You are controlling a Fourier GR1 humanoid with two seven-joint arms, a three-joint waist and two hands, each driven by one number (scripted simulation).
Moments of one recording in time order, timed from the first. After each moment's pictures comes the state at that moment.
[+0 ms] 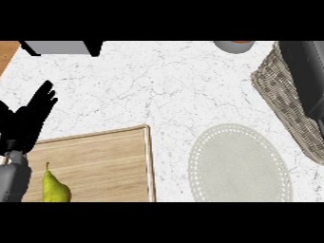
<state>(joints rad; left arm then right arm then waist) -0.20 0.28 0.14 -1.39 0.08 -0.05 0.22 -1.26 -0.34 -0.29 -0.48 1.51 -0.65 1.07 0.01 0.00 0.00</state>
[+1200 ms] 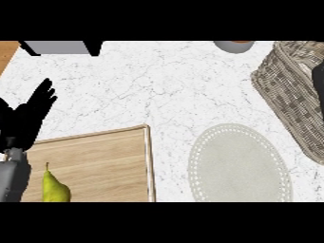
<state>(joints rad) -0.22 0.28 0.16 -1.37 0.07 -0.06 0.22 -0.99 -0.40 -0.44 -0.64 1.41 -0.88 0.97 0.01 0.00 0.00</state>
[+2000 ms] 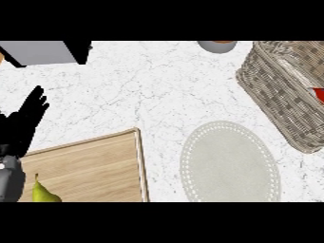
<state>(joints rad) -0.17 0.28 0.19 -1.39 0.07 -0.03 0.23 -0.57 -0.26 -0.48 -1.40 1.22 -0.91 1.03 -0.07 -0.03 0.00</state>
